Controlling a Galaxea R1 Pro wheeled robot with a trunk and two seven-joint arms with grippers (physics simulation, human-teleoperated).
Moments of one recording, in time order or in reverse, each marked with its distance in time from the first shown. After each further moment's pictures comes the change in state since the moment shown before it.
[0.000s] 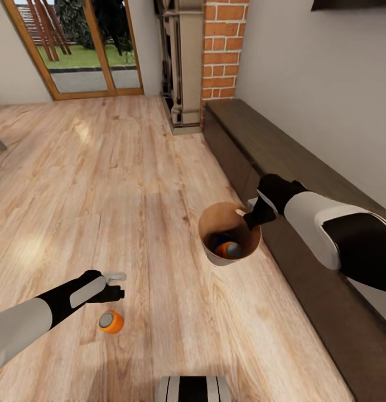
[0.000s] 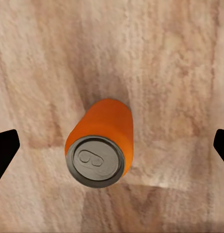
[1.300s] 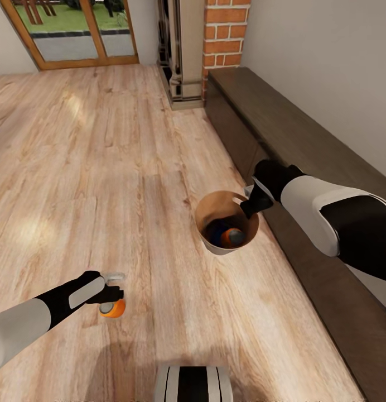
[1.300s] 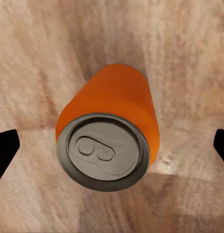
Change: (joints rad) left arm 0.003 0.006 0.000 0.000 0.004 -0.002 -0.004; right arm -0.095 0.042 0.035 0.043 0.013 -0.003 -0.002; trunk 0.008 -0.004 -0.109
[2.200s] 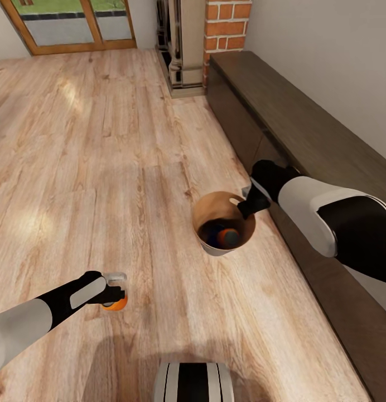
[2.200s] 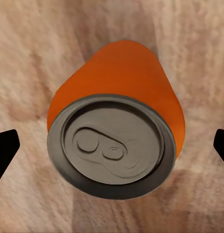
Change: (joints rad) left arm 0.002 -0.006 0.000 -0.003 0.000 0.000 0.005; right arm 0.003 0.013 -0.008 0.000 -0.011 0.002 0.001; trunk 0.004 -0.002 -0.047
